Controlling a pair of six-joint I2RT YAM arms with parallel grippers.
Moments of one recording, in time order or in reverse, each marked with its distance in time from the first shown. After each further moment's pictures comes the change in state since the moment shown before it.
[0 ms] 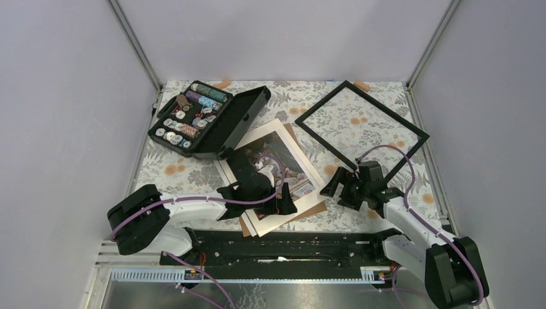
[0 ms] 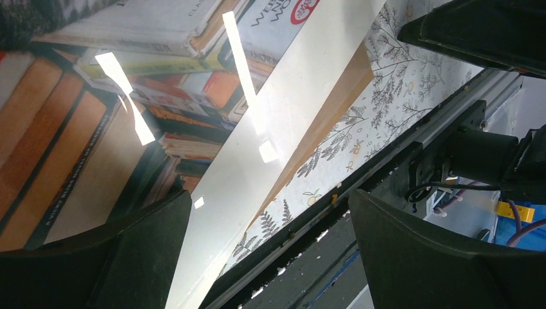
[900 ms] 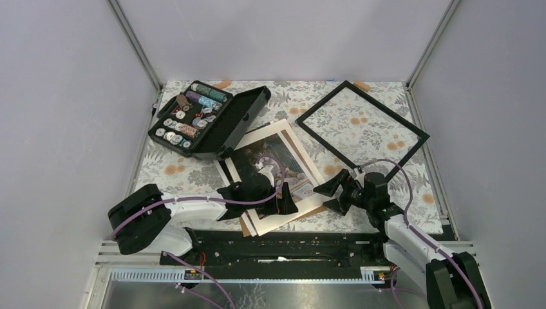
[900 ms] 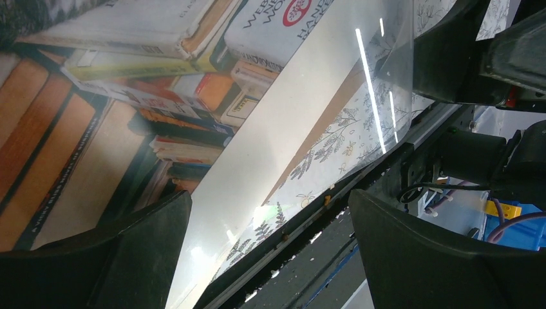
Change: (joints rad) left arm 0.000 0.010 -0.011 0.043 0.013 -0.019; right arm 0.000 -0.116 -0.221 0.431 -0.268 0.394
